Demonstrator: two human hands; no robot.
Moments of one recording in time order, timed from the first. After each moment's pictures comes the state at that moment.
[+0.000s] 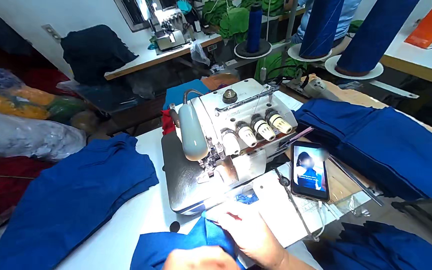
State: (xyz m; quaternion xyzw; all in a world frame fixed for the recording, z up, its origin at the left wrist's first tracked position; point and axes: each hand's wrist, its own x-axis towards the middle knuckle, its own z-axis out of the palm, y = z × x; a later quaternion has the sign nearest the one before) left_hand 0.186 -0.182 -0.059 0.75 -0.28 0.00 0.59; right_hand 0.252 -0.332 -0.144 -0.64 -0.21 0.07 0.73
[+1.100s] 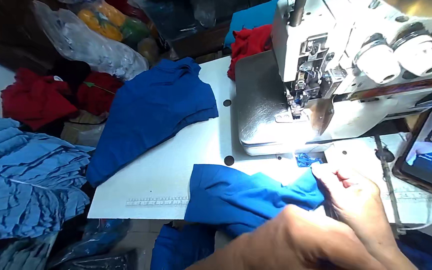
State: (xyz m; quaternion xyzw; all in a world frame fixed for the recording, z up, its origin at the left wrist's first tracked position) left_hand 0.173 -0.225 -0.104 0.69 -0.30 0.04 0.66; right_hand 0.241 -0.370 -0.177 -0.76 -0.06 0.05 0.64
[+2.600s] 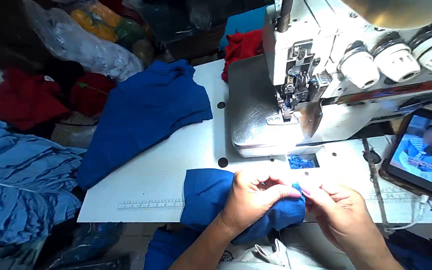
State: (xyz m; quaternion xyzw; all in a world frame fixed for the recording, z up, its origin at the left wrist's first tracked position) left_hand 0.186 -0.199 -0.143 0.75 -0.02 0.14 0.65; right_hand 0.231 -0.375 -0.181 -0.57 -0.12 0.18 0.79
